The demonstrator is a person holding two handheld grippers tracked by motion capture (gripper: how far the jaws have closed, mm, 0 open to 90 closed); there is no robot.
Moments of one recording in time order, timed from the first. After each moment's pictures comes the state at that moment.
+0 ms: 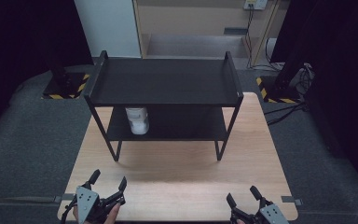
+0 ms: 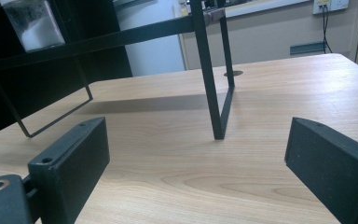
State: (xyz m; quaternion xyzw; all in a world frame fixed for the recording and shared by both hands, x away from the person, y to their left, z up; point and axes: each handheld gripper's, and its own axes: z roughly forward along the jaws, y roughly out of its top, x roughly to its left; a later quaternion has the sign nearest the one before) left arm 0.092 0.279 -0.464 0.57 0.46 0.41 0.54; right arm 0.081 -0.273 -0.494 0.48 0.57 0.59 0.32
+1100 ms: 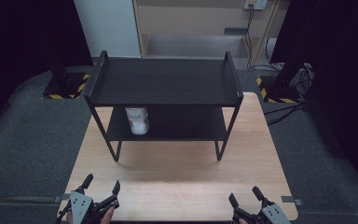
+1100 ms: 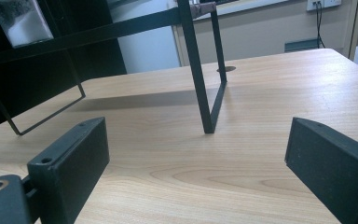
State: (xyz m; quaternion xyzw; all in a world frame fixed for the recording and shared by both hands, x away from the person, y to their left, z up) left arm 0.084 0.288 -0.473 0.57 0.46 0.43 0.53; right arm 0.082 -0.279 -0.500 0.48 0.56 0.58 0.33
